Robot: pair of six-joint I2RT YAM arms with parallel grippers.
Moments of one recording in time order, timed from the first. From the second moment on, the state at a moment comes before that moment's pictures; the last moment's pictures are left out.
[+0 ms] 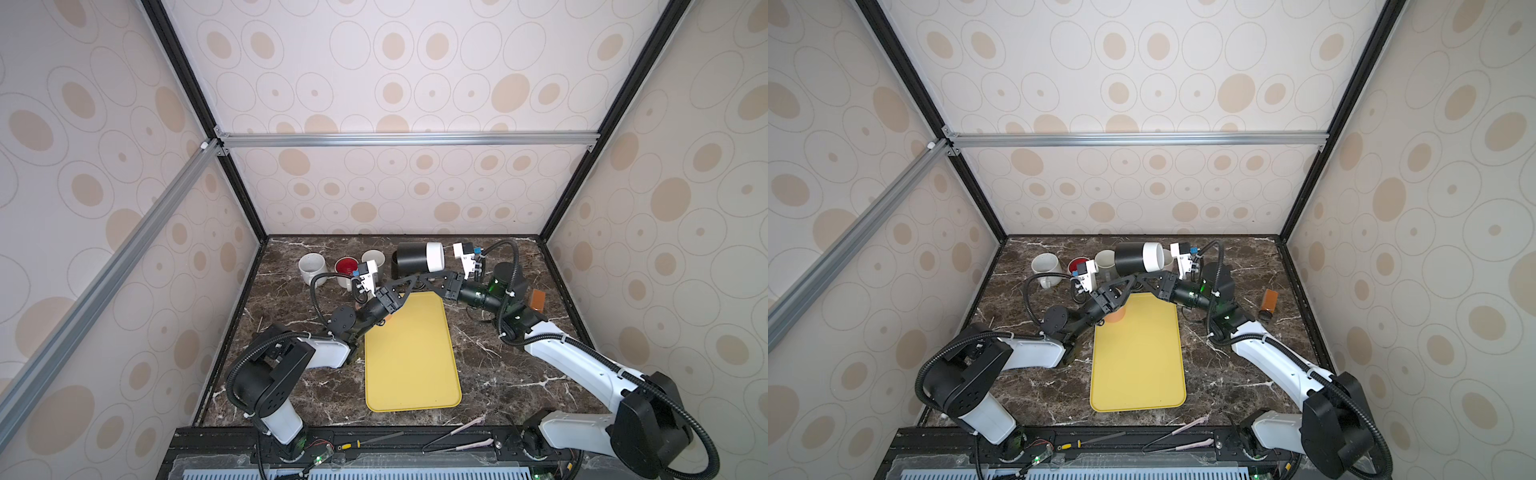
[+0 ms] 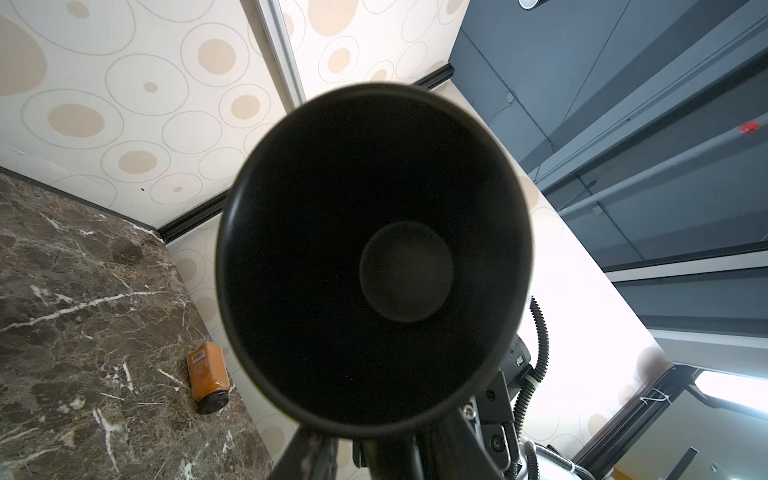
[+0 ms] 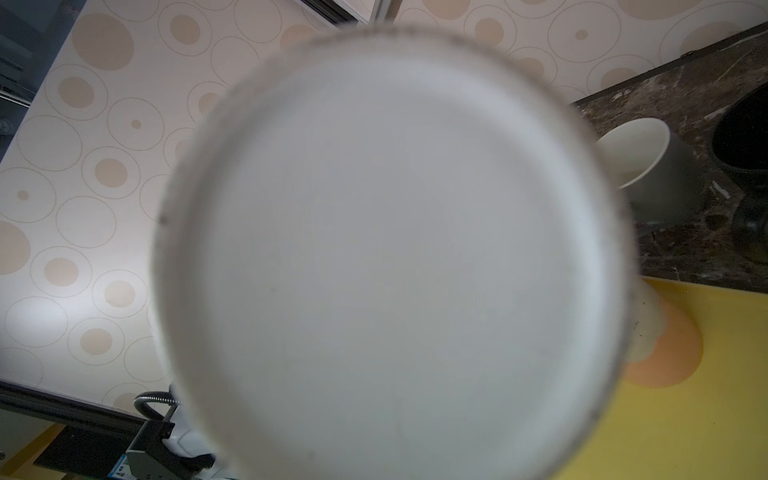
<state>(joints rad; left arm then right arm) -0.64 1.65 0.61 1.51 0.33 -1.30 0.50 1.26 0.85 0.39 -0.66 0.99</state>
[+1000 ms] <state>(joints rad) -0.64 1.63 0.68 1.34 0.39 -1.20 0.51 1.15 0.86 0.12 -0.58 0.78</state>
